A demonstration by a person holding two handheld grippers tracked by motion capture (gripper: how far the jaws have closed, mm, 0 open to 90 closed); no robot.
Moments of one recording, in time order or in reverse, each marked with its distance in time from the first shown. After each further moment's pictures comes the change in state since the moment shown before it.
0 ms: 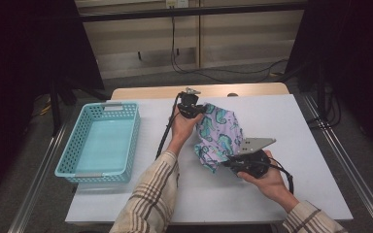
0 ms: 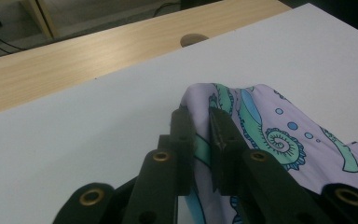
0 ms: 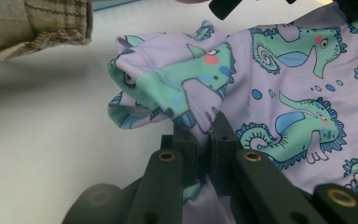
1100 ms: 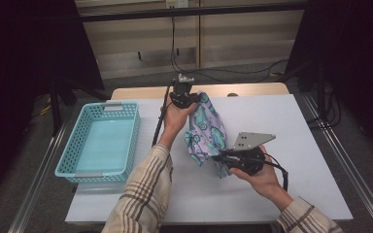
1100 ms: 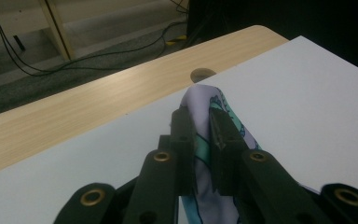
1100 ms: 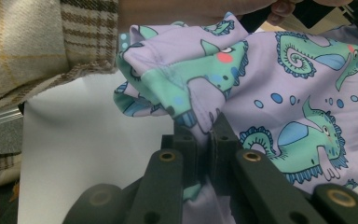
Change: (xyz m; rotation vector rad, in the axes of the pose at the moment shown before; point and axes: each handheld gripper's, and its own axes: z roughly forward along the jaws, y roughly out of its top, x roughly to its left) left arm 0.007 0.034 -0.045 -0.056 0.029 0.034; right arm 0.018 0.037 -0.007 -0.138 0.037 -0.038
